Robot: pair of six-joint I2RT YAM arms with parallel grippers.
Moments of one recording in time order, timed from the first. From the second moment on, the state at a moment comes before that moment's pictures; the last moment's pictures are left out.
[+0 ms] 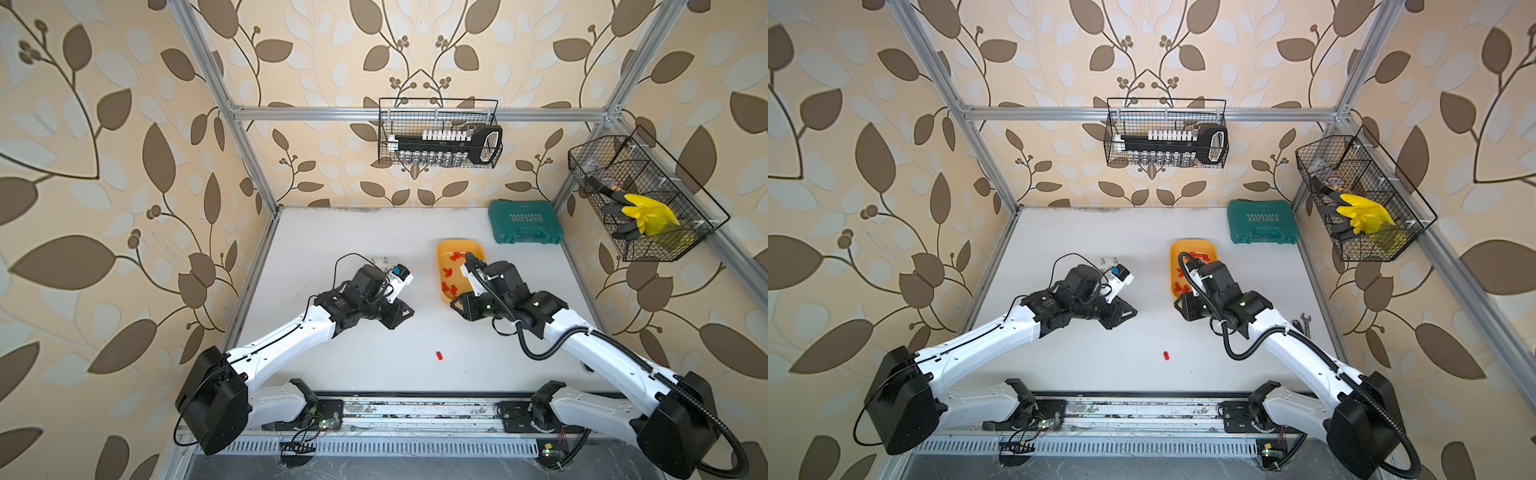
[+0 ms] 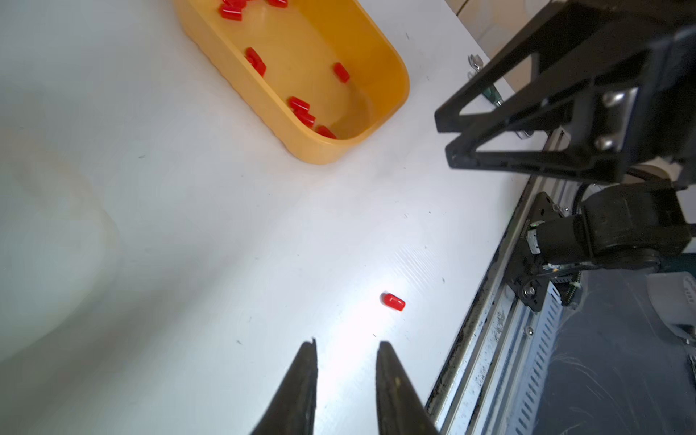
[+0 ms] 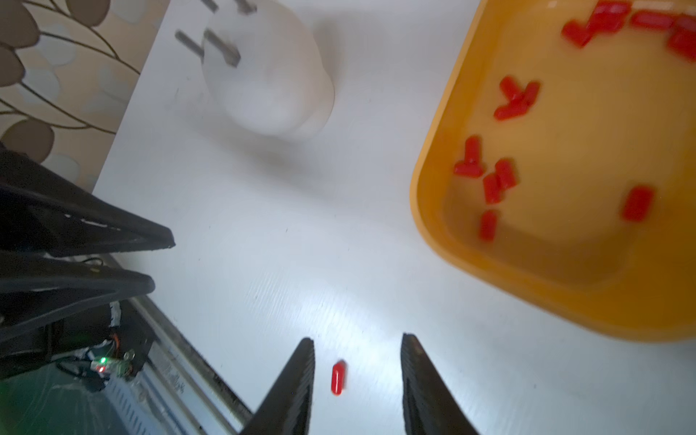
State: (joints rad) left arm -0.71 1.20 0.80 -0.36 0.37 -0.22; right arm 0.59 1.10 0.79 -0.59 -0.22 0.41
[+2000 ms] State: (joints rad) left arm -0.75 0.88 0.50 -0.25 0.09 -0.39; right arm 0.88 1.72 1.00 -0.78 -0.11 0.55
